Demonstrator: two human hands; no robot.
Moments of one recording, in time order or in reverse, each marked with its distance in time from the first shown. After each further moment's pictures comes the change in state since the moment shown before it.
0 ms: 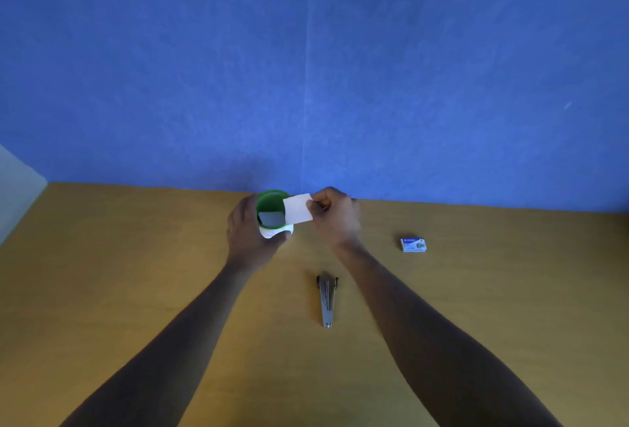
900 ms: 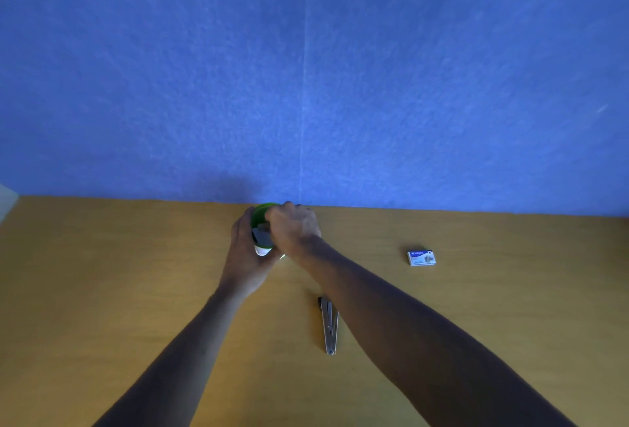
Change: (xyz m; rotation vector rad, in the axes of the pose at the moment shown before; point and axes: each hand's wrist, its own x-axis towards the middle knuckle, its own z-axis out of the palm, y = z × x) left_hand 0.018 -0.032 0.019 -0.268 -0.108 0.009; right_hand 0.040 -0.026 0.072 -0.752 -0.423 -0.350
